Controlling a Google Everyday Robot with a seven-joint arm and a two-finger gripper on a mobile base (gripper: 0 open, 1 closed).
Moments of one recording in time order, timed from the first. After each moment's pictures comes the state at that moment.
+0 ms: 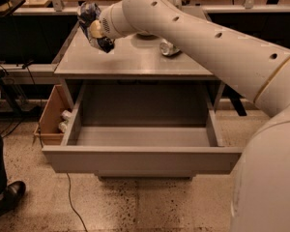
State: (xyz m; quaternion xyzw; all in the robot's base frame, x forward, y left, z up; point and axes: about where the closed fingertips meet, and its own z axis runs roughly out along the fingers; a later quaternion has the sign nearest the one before) arm 0.763 0.132 0.950 -0.31 0.79 0.21 0.49
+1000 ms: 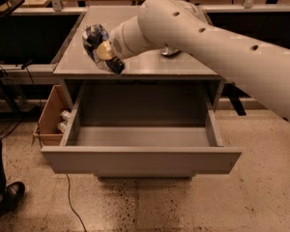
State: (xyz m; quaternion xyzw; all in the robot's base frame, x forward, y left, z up) arm 0.688 0.114 0.921 -0.36 0.79 0.21 0.44
